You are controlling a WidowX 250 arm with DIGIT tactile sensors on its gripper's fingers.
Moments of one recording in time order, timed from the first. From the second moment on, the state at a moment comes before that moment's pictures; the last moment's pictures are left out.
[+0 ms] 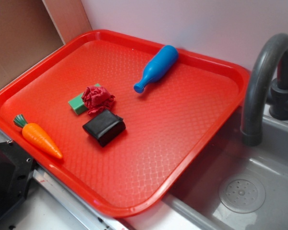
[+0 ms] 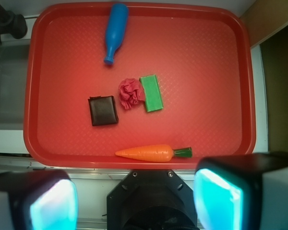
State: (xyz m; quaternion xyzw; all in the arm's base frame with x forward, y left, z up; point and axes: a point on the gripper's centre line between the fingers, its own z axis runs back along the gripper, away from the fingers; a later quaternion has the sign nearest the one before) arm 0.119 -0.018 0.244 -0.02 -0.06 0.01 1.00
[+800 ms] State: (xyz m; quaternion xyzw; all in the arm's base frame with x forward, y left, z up) arm 0.144 -0.018 0.209 -0.03 -0.08 0.27 0.96
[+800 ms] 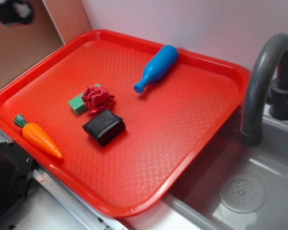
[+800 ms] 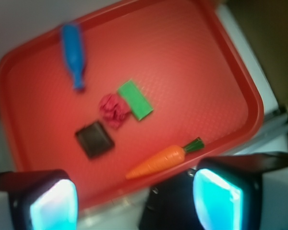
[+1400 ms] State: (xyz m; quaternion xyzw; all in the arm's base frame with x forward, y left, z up) arm 0.204 -0.025 0.127 0.02 -0.11 0.48 0.87
